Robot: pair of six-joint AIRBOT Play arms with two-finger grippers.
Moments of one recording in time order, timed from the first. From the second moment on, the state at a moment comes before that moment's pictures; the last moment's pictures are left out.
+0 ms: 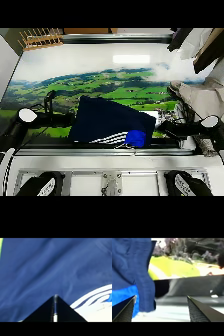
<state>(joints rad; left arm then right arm) -0.02 -0.97 0.71 0.97 -1.06 -1.43 -0.31 -0.99 0.55 -0.97 1.12 1.39</state>
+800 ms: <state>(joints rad) -0.22 -0.97 0.72 0.97 -0.94 -1.45 0.18 -1.42 0.58 -0.32 0.79 1.07</state>
